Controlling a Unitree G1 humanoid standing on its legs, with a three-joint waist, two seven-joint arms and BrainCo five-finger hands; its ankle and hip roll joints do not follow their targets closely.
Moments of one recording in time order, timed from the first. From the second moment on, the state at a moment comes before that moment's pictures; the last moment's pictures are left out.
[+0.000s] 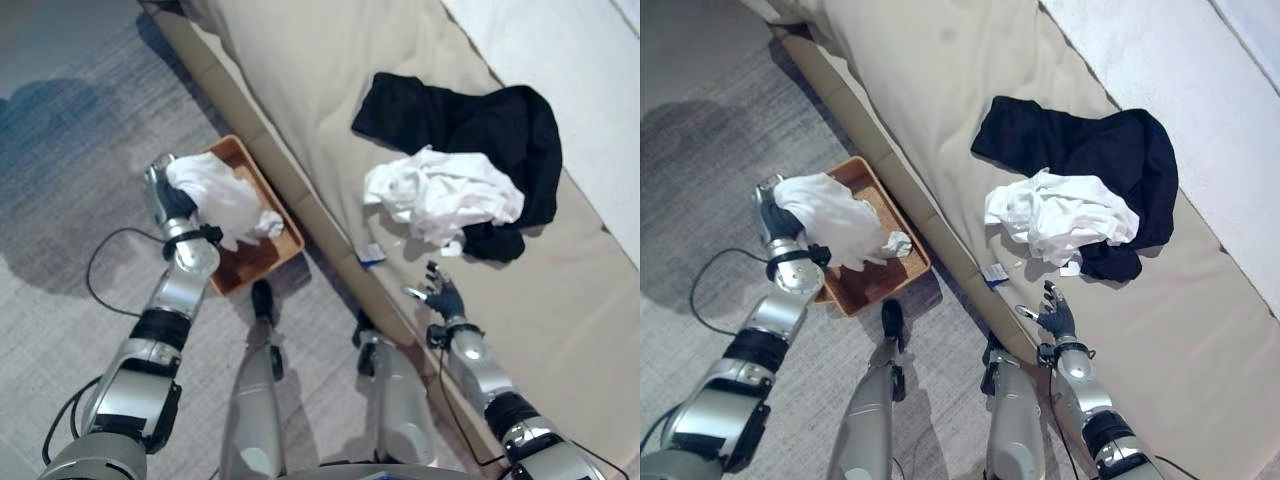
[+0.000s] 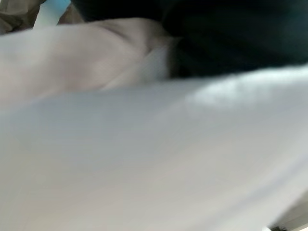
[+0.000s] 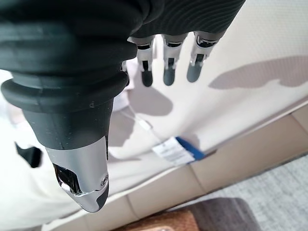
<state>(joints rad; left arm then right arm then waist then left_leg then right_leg) -0.66 0.51 -0.17 0.66 0.06 -0.14 0.76 -0.26 -0.31 0.29 0.71 0.38 -0.27 -0.18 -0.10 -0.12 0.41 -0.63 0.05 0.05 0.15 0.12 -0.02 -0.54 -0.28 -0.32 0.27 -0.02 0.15</state>
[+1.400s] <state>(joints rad) -0.79 0.61 -0.17 0.90 0.03 0.04 0.47 -0.27 -0.36 0.25 0.59 0.38 -0.25 -0.11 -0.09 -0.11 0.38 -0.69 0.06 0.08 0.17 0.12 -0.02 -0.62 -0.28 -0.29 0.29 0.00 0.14</state>
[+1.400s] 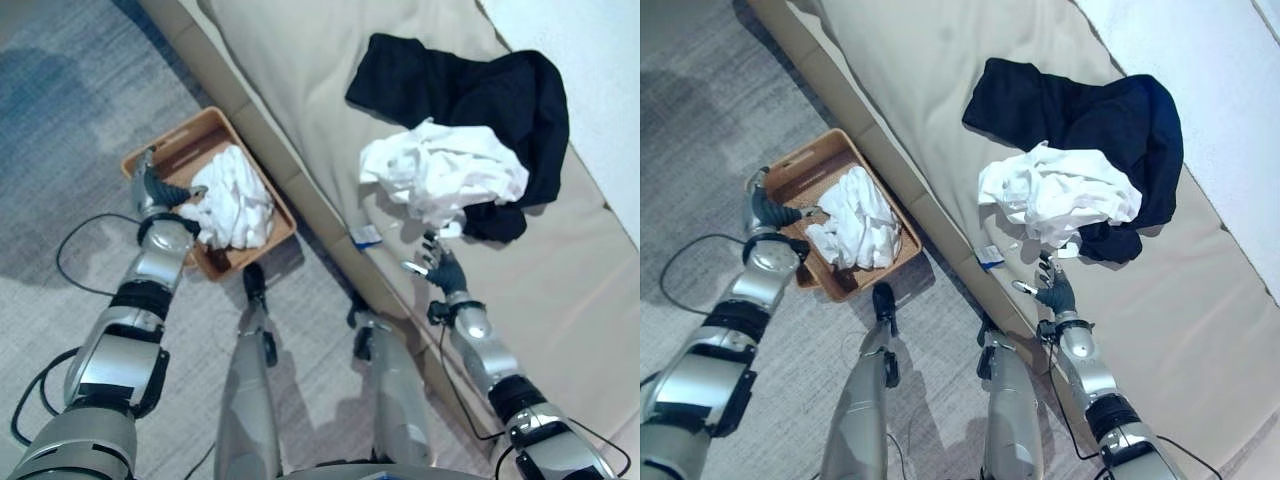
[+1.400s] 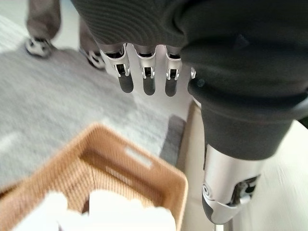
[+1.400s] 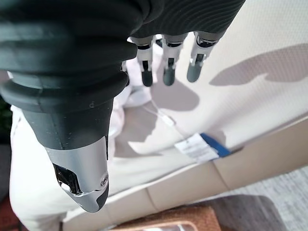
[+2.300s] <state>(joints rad) 0.04 0.38 -0.26 0.31 -0.54 -0.32 -0.02 -0.15 -0.43 0.07 0.51 0.00 -0.25 -0.25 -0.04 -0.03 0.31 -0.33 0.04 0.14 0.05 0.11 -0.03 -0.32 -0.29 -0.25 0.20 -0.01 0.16</state>
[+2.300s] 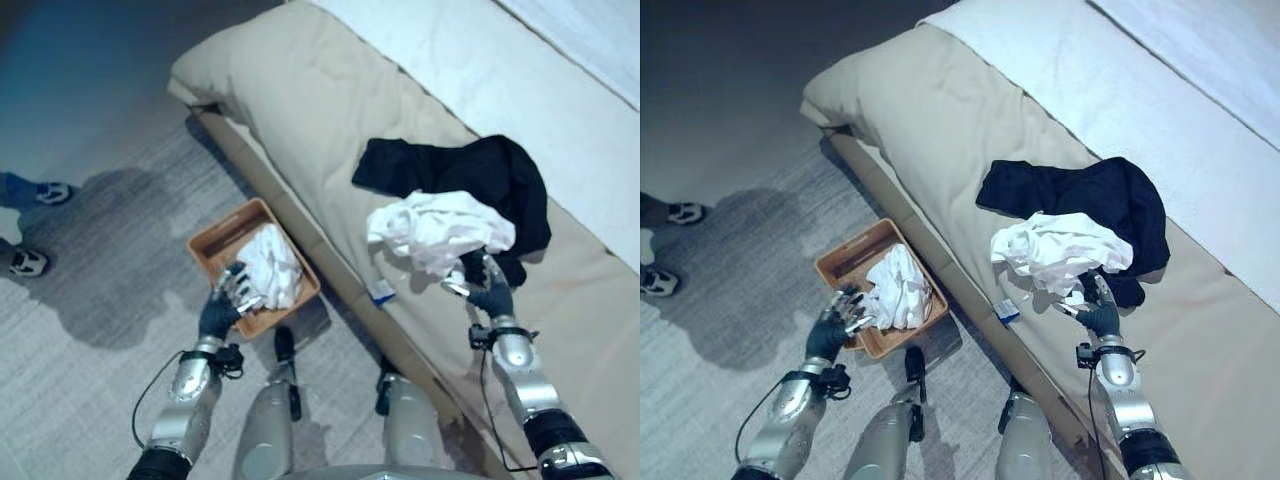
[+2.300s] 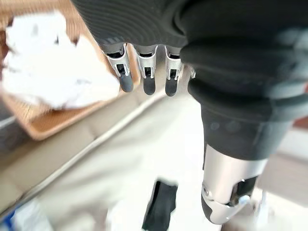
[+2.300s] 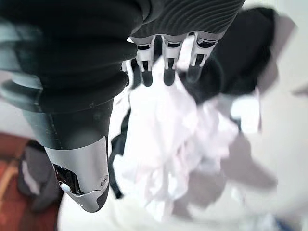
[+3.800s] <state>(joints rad) -0.28 0.37 -0.33 0.21 -0.18 -0.32 0.33 -1.17 -0.72 0.68 1.08 -0.73 0.09 -0.46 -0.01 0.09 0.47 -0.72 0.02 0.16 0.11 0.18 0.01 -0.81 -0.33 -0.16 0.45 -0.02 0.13</state>
